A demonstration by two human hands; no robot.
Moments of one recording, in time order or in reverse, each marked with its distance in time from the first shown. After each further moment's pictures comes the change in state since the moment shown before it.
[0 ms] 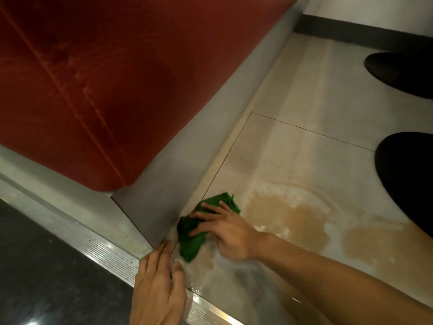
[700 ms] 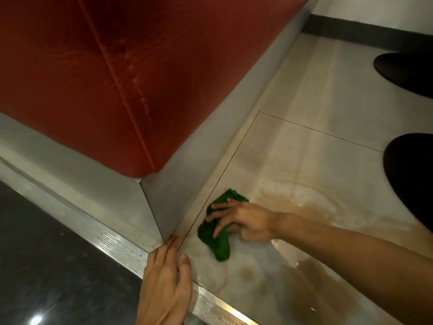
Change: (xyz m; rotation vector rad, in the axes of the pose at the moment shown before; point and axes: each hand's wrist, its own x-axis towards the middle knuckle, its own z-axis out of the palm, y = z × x) left_hand 0.000 0.007 -0.010 -0.035 -0.002 -0.004; right_hand -0.001 0.027 -0.027 0.077 -0.182 -0.133
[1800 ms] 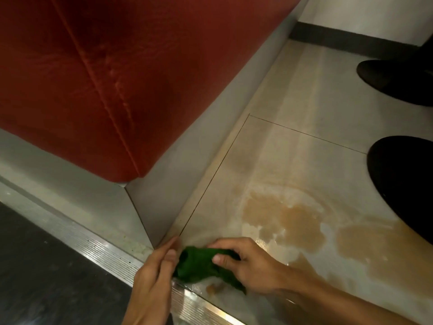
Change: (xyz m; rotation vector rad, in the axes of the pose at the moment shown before) left_hand 0.003 0.024 -0.028 -0.611 -0.174 -0.273; right_hand -0.044 -0.073 0.041 0.713 0.374 0.256
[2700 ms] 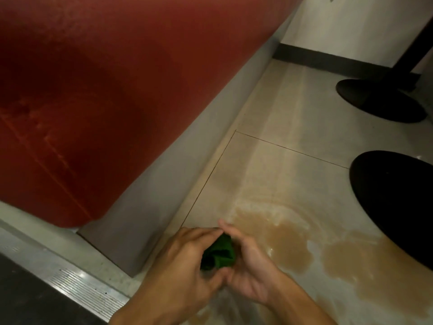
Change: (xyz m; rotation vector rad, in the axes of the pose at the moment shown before) left_hand 0.044 0.072 0.041 0.566 -0.241 0.676; right_hand 0.012 -0.034 -0.027 1.286 0.194 0.421
